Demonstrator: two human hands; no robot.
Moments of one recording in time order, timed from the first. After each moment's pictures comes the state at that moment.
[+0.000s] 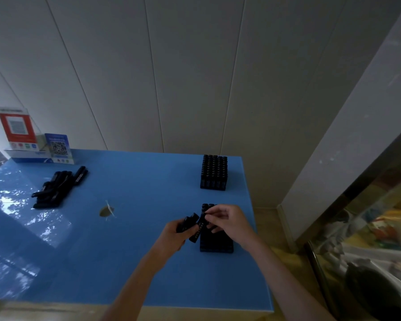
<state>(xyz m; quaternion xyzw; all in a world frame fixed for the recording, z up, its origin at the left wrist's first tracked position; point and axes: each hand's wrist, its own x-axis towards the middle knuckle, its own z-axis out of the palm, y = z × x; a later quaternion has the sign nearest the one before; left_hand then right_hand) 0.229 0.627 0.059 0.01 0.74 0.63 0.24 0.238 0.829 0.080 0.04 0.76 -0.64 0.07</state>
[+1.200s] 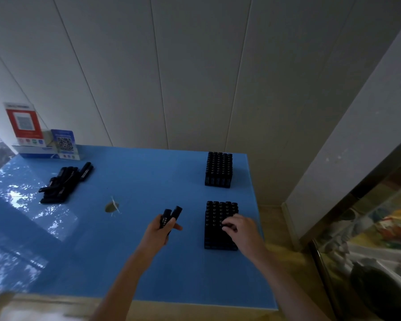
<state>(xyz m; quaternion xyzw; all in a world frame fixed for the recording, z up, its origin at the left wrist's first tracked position) 0.222 0.584 0.044 -0.08 0.74 0.65 0.17 0.250 0.851 0.019 -0.03 0.94 -0.33 -0.05</state>
